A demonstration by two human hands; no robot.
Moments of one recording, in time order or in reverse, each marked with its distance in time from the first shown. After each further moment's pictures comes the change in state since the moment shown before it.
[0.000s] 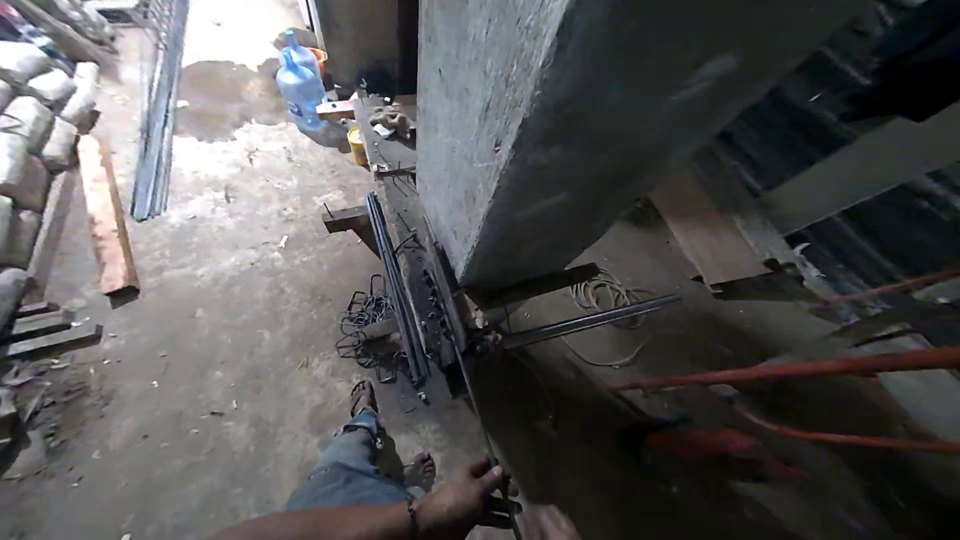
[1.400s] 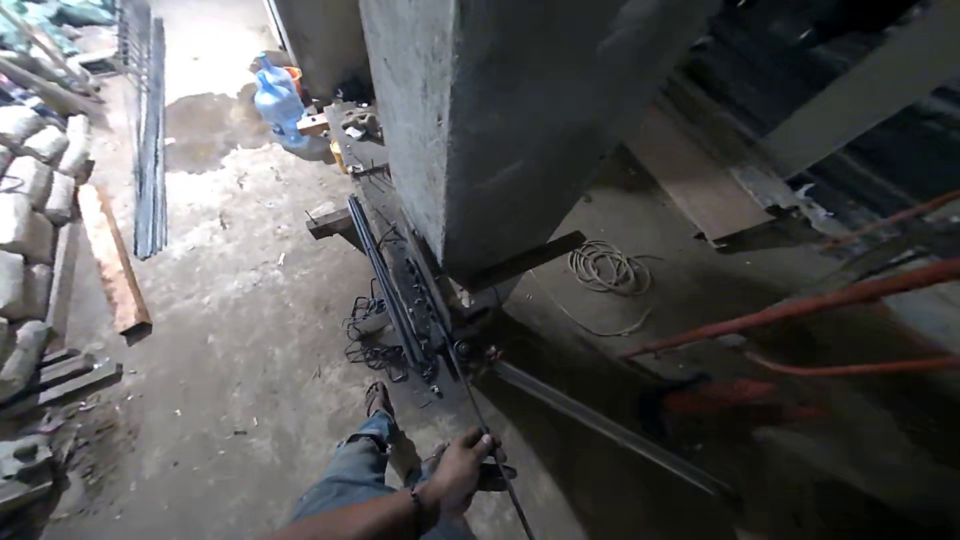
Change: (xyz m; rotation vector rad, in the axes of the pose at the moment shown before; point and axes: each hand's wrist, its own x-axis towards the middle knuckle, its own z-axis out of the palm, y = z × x) left_hand -0.001 -0.010 -0.004 -0.002 0.157 0.066; right_hand 0.033 0.303 -0.099 -0.265 0.142 0.435
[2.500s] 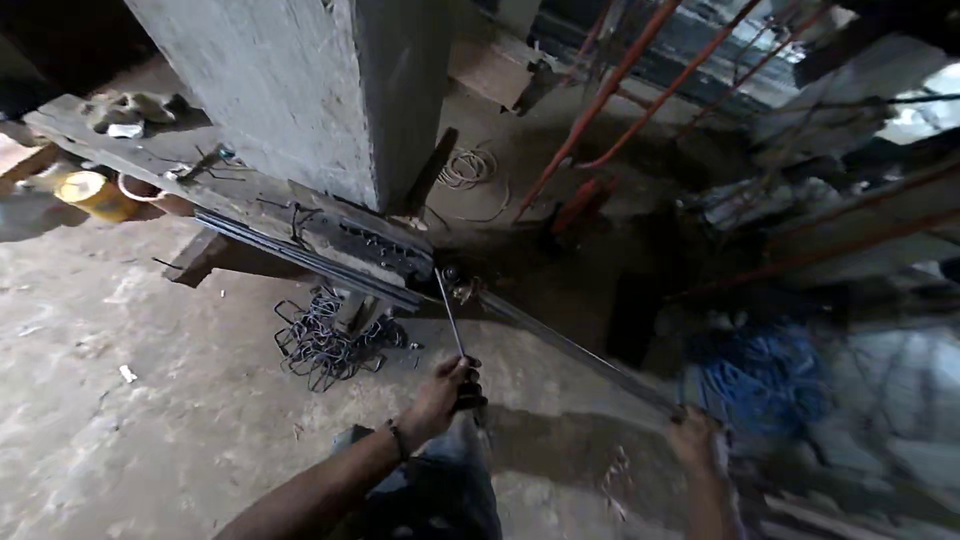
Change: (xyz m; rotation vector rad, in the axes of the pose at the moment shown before) left_hand -0.045 0.081 -0.182 0.470 -0.453 -0.186; right_hand -0.393 -0.162 0.187 0.301 0.298 0.775
